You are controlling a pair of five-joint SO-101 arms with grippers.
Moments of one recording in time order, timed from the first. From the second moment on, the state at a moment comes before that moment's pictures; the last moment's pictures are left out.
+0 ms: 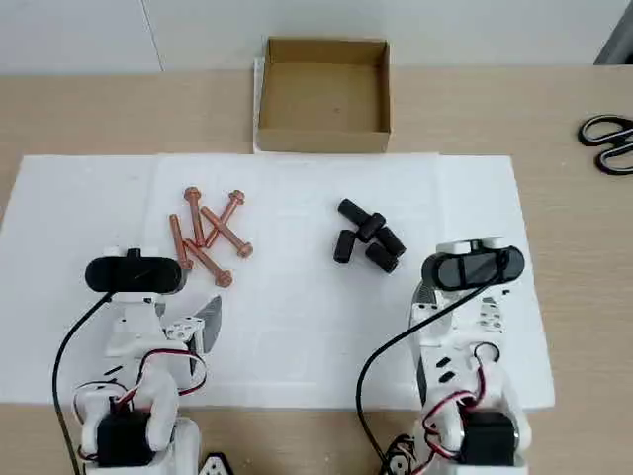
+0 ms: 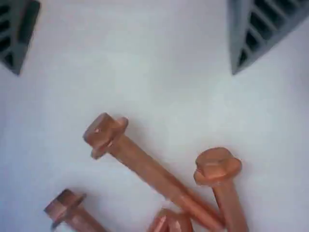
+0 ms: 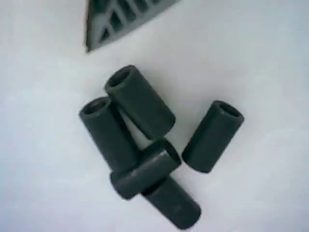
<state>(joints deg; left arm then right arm) -7.4 -103.7 82.3 73.1 2.5 -2.6 -103.2 78.6 63.6 -0.4</state>
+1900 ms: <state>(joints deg) -7.4 -52.2 28.4 92.6 2.5 -3.3 -10.4 8.0 98.7 8.5</state>
